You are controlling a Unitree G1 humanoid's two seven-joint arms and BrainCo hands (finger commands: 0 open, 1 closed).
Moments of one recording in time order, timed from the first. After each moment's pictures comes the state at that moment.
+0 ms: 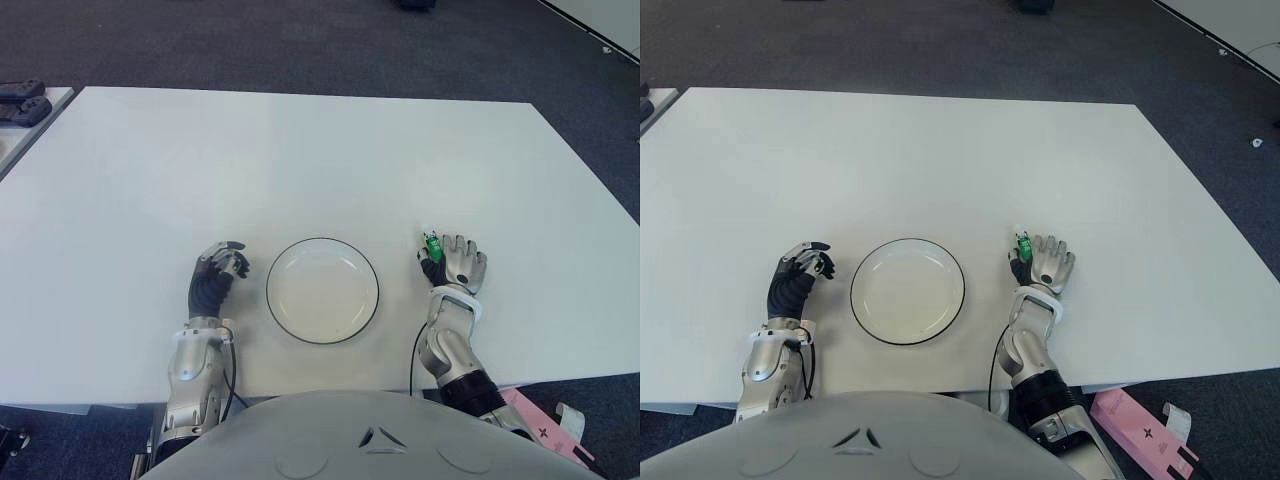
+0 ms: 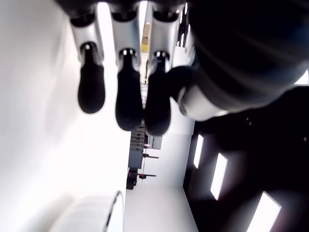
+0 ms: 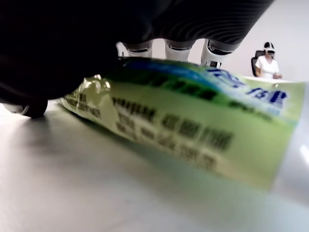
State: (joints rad) left arm 0.41 -0.03 0.07 0.06 -0.11 -0.32 -0.08; right arm 0.06 -0.23 0.35 0.18 -1.20 0.78 -0.08
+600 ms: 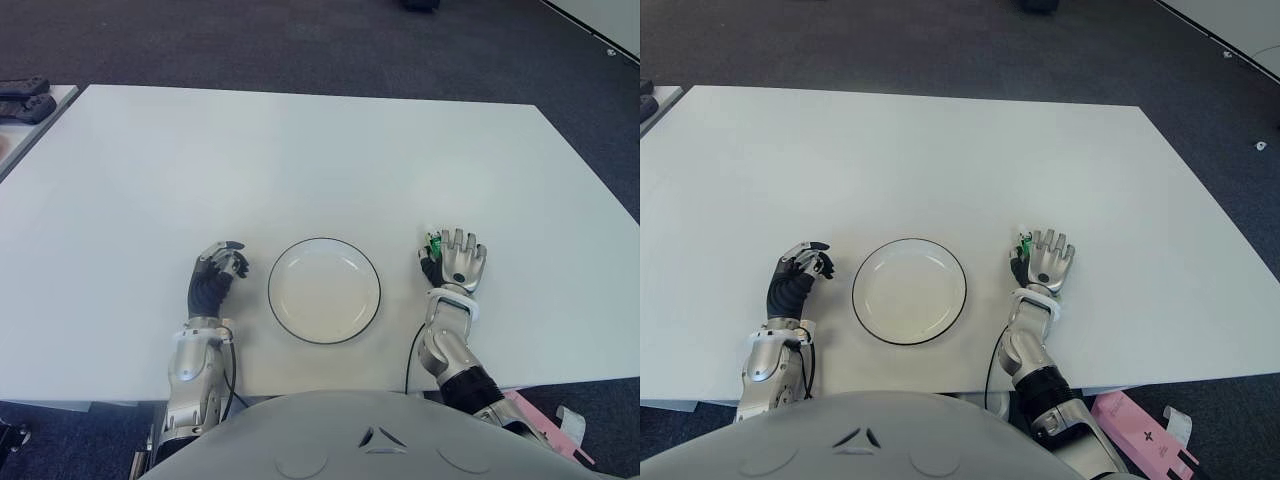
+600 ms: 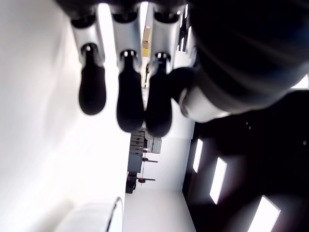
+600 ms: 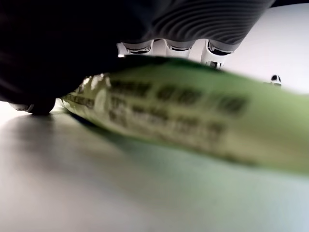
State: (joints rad) left arm 0.41 -0.03 0.07 0.06 -0.11 -0.33 -0.07; right arm 0.03 -0.26 0.41 0.27 -1.20 0.77 -0.21
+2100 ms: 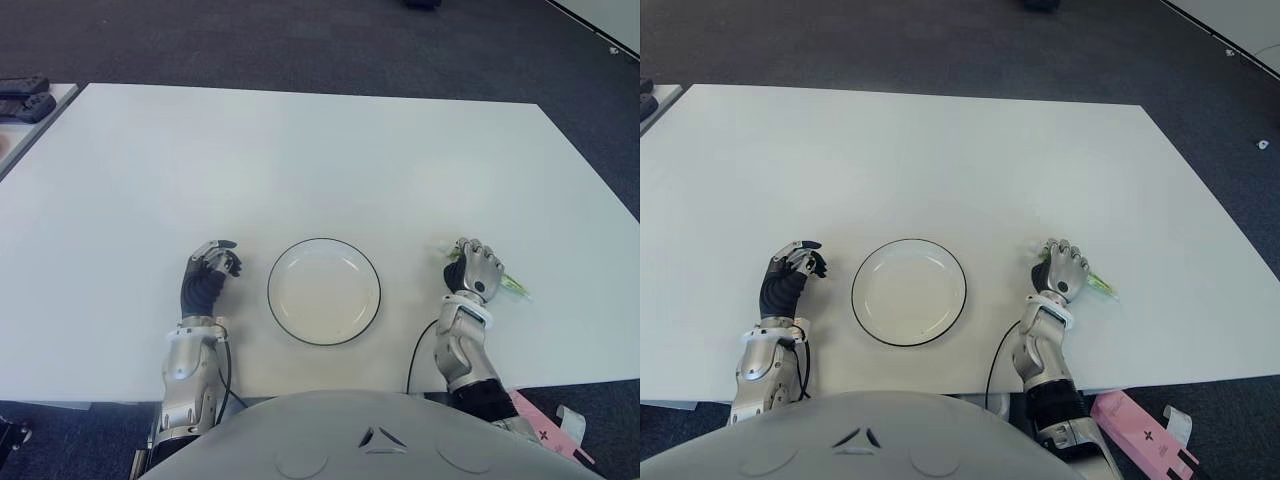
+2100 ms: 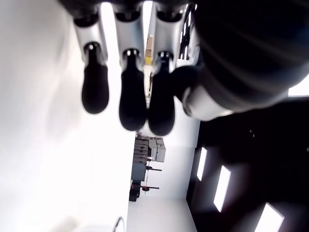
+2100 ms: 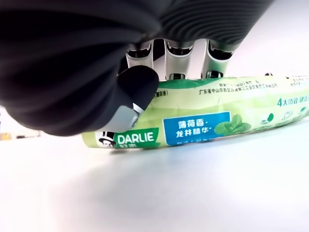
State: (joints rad) left arm 0.41 -0.04 0.11 0.03 -0.11 -0.28 -0.06; right arm 0.12 -0.21 0.20 0.18 -0.93 0.55 -0.47
